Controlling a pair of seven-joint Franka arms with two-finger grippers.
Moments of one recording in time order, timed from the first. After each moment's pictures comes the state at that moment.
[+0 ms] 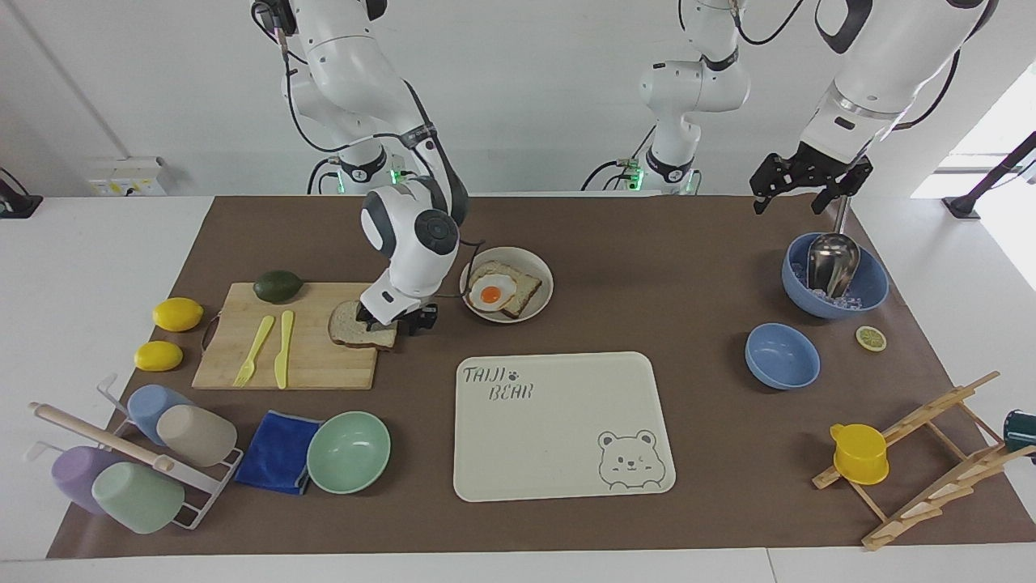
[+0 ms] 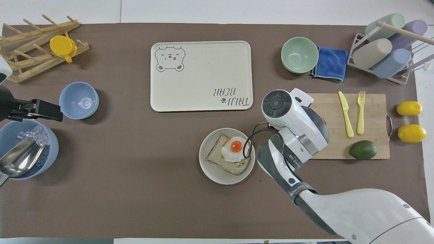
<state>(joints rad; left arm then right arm) -0.15 -0.08 0.03 -1.66 -0.01 1.54 -0.03 0.37 0.32 0.00 -2.00 -0.40 2.06 0.55</state>
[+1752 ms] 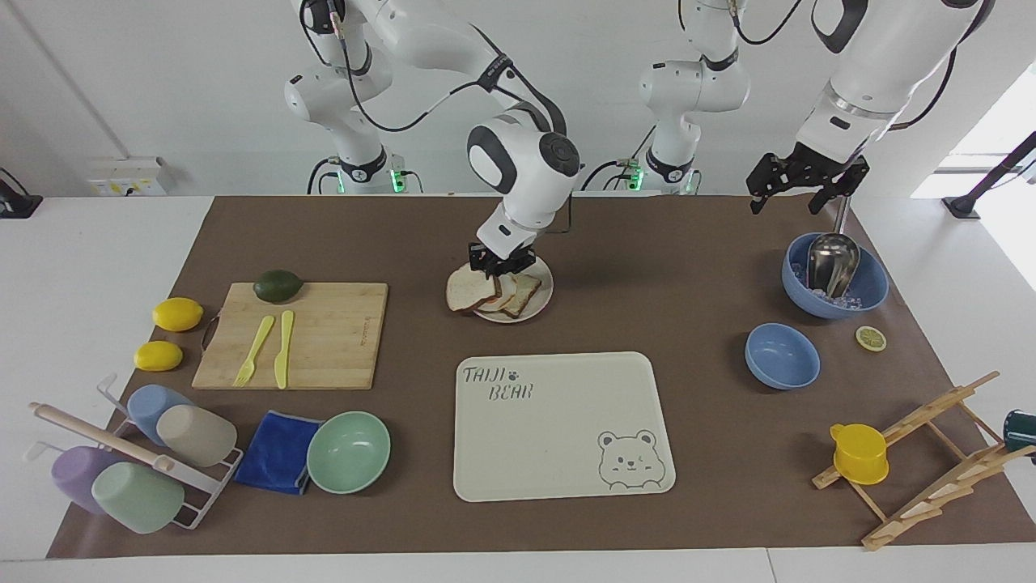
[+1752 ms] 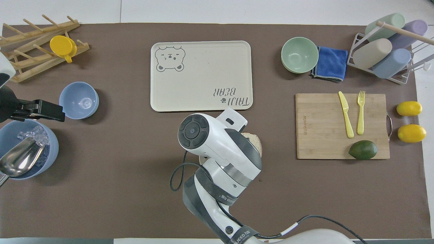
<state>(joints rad) -0.15 -0.08 0.03 -1.66 -0.01 1.54 -0.03 0.70 0.34 0.01 -1.75 -0.16 1.85 0.70</state>
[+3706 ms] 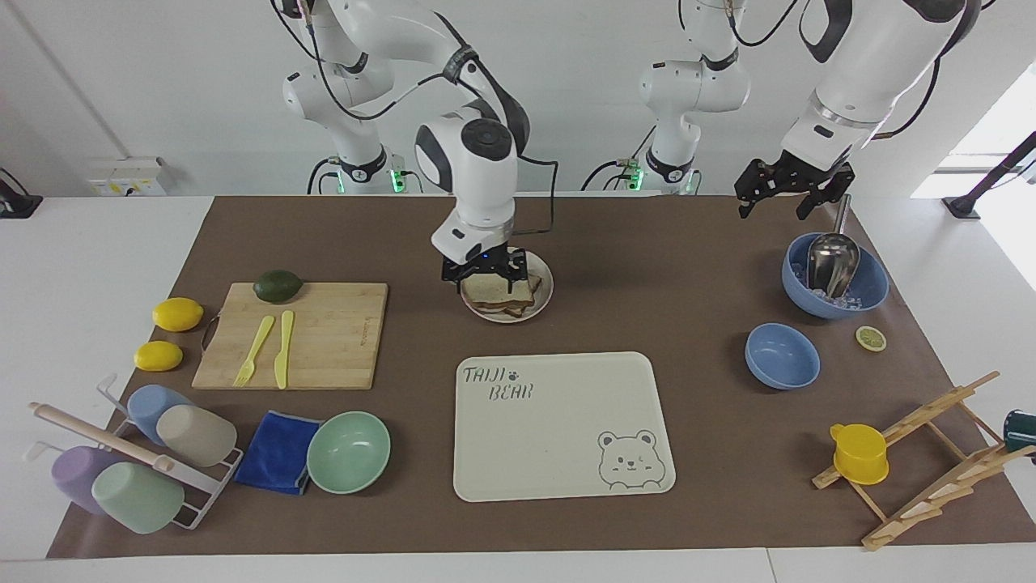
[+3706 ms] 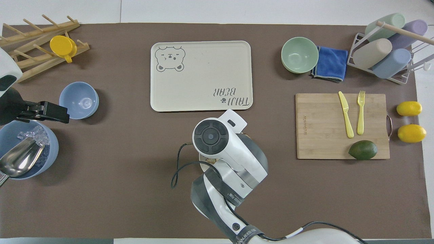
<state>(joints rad) -0.18 -0.10 0.02 -1.72 -0.03 1.58 -0.04 0.49 0.19 0.01 -1.83 -0.06 2.00 0.52</state>
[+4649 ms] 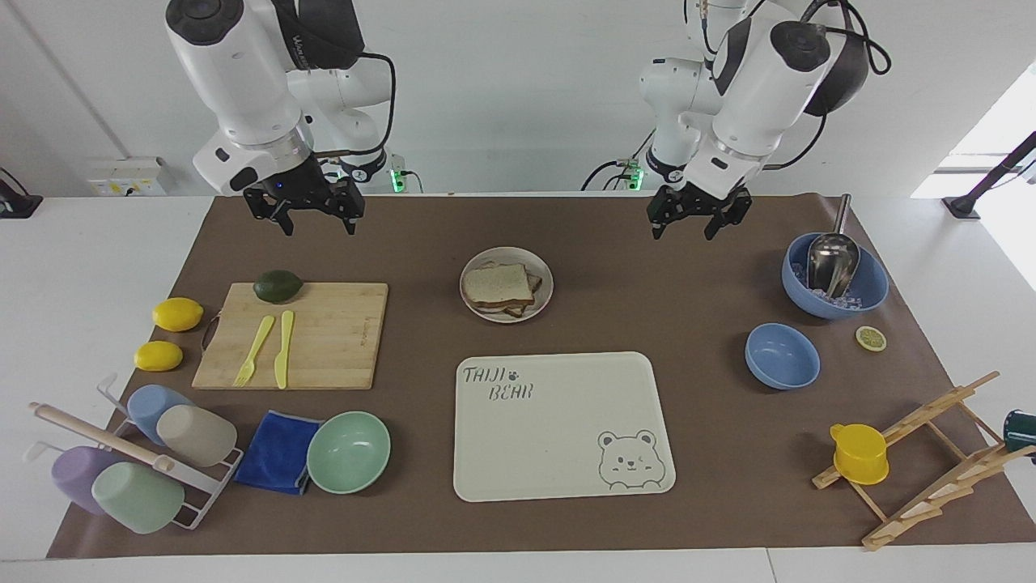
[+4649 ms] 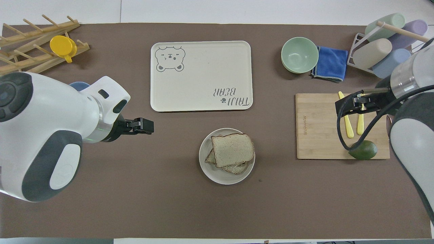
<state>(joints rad) -0.43 -0.10 0.01 -1.97 -0.14 1.87 -0.36 0.19 0.01 -0.07 -1.59 0.01 1.50 0.12</state>
